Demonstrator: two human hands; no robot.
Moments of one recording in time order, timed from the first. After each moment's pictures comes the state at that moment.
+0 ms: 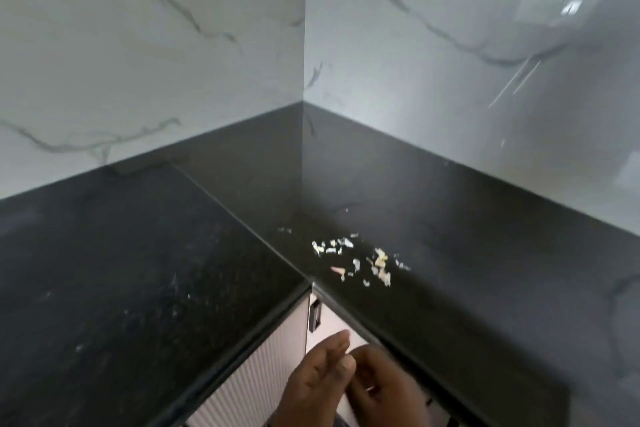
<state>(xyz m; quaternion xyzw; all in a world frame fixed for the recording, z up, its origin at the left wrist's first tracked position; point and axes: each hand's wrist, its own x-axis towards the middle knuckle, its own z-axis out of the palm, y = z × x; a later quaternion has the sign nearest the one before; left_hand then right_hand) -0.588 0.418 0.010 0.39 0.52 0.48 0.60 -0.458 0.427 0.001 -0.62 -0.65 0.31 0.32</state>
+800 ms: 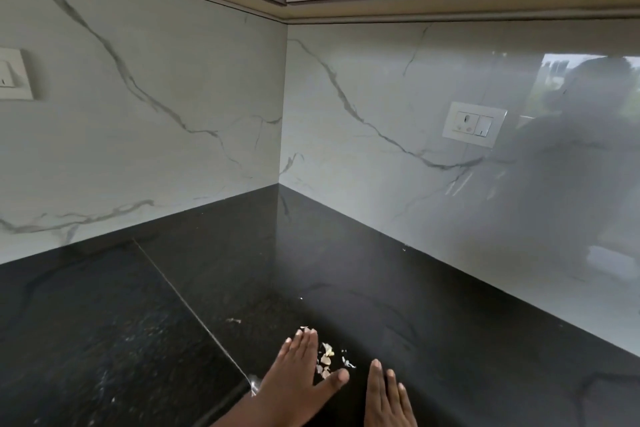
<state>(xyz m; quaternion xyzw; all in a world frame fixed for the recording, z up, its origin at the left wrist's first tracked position) -0.538 0.578 0.018 0.76 0.60 0.11 0.22 -0.389 0.503 0.040 -0.55 -0.74 -0.01 0.39</state>
